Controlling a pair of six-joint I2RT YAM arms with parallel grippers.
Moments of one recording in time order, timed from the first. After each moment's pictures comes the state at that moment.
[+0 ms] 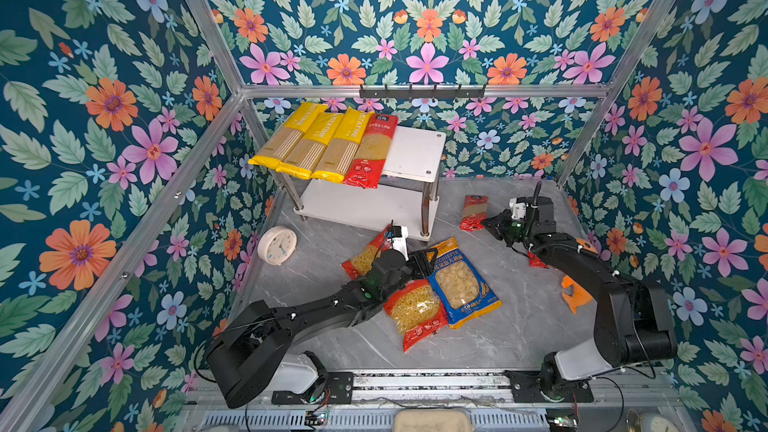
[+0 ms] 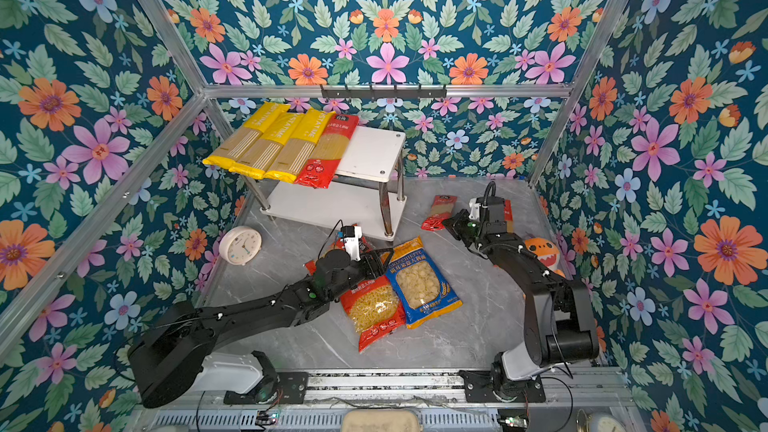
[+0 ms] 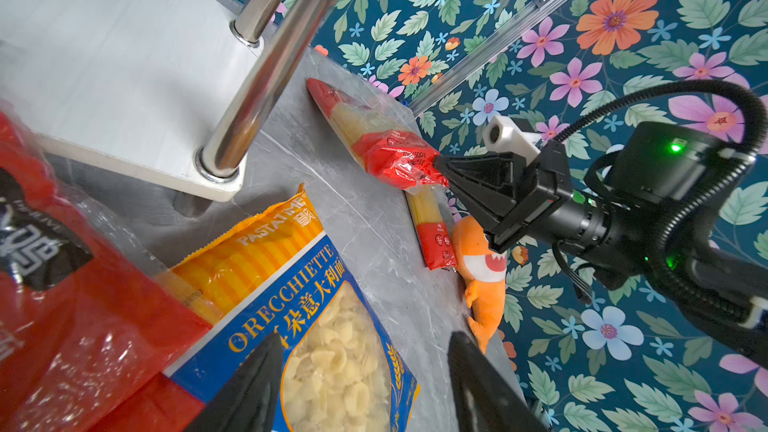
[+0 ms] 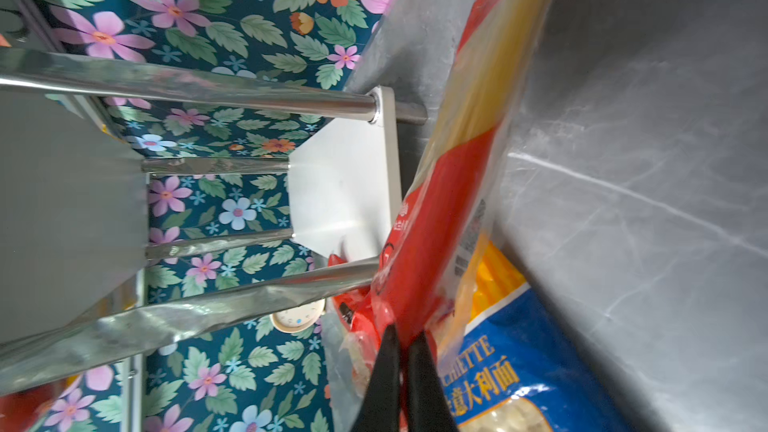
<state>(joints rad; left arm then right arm) -0.88 1.35 0.63 0.45 -0.09 -0.86 0.11 1.49 0.92 0.01 -0.57 1.00</state>
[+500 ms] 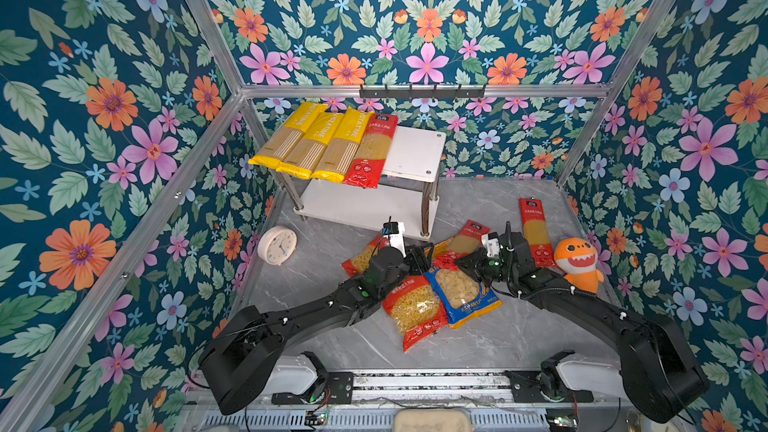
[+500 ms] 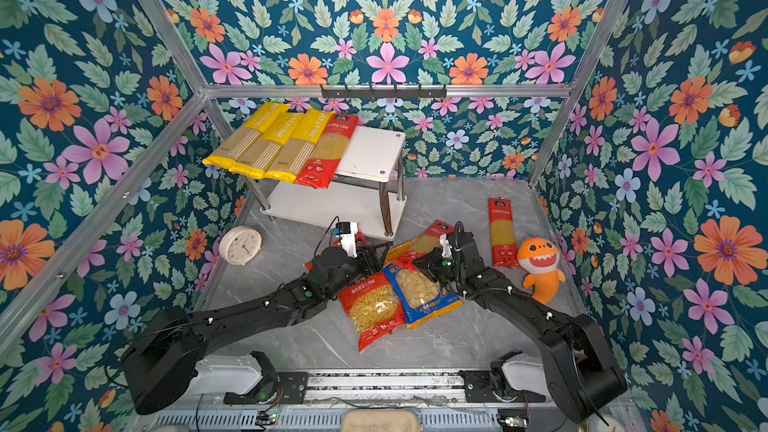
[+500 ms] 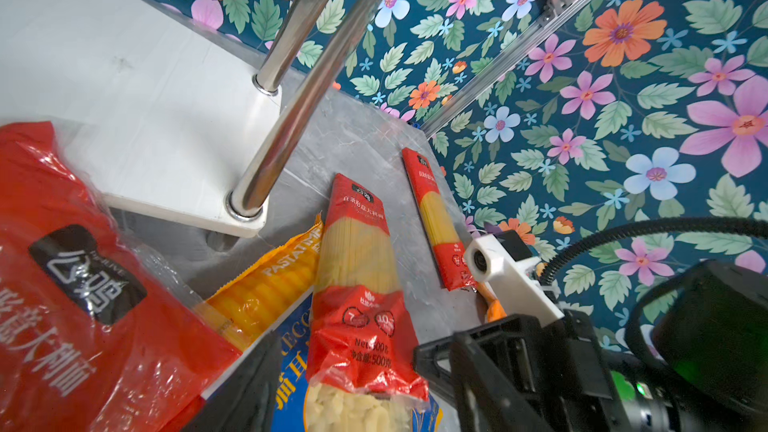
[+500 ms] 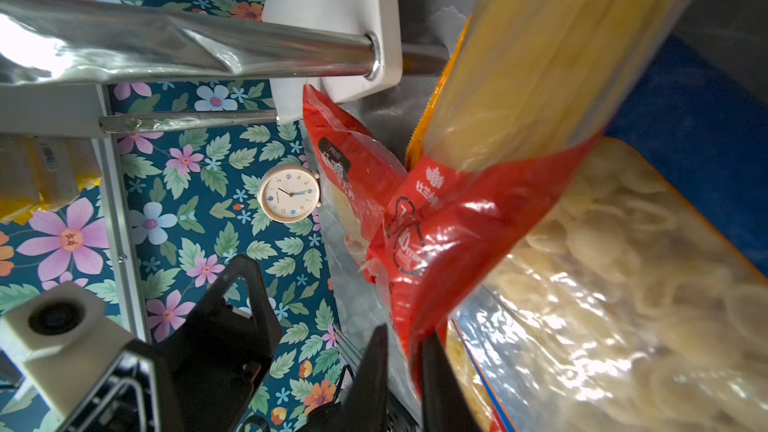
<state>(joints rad) -0.88 1.33 0.66 0.40 -0.15 -0.78 0.42 1.25 0.61 0.03 -0.49 1.16</state>
